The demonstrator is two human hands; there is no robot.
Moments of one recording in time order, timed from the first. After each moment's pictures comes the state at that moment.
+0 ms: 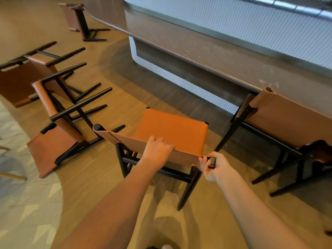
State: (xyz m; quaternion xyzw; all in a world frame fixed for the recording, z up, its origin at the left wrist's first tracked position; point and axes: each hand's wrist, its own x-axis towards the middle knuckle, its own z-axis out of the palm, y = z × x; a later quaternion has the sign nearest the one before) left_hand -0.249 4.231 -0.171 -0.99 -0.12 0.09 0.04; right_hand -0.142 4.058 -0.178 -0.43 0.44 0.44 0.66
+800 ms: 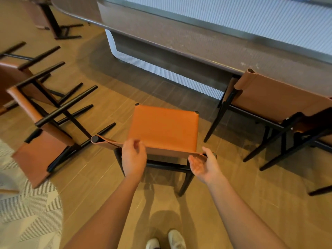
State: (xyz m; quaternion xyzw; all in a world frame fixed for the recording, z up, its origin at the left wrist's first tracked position) left_hand -0.332 4.235 -0.203 -0.76 -0.42 -0.25 -0.43; right_hand -0.221 4.047 -0.199 -0.43 0.39 0.35 0.74
